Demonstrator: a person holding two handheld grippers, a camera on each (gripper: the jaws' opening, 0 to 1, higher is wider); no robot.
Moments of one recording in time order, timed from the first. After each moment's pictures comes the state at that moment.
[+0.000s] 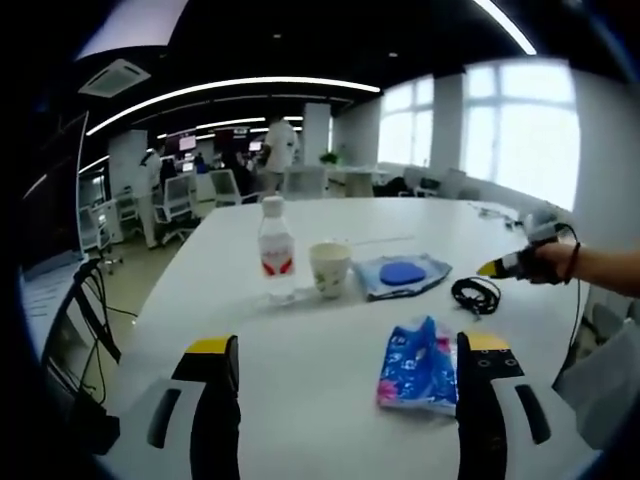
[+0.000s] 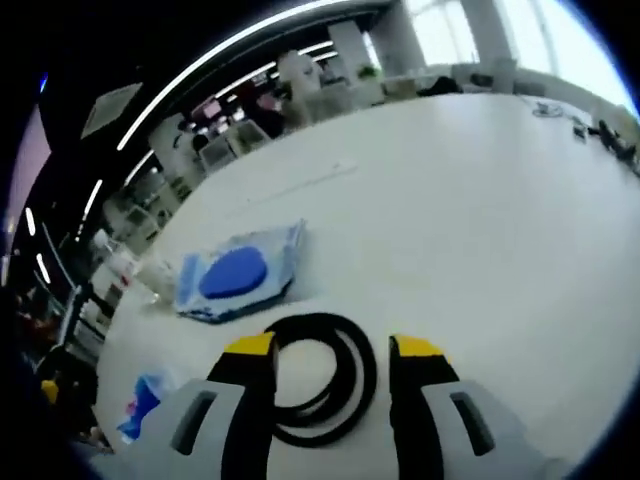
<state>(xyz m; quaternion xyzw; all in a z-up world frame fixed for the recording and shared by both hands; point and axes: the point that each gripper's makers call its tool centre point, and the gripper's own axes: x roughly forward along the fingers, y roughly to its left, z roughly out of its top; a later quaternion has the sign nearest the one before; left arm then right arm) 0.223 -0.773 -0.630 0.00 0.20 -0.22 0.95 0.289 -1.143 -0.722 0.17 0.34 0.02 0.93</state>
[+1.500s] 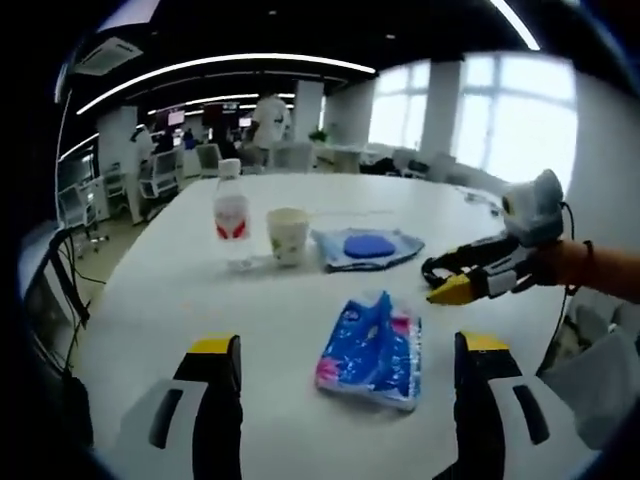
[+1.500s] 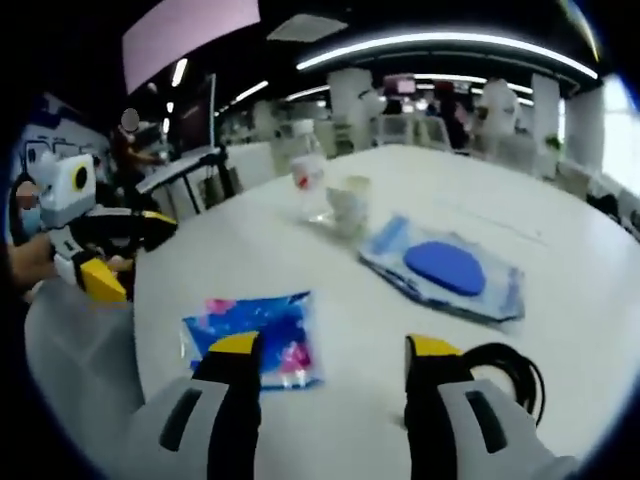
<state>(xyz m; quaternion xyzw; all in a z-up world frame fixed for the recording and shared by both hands) 0.194 -0.827 -0.673 -0.04 0.27 -0.23 0.94 0.250 -0.975 -0.710 -0.06 0.29 0.35 0.89</state>
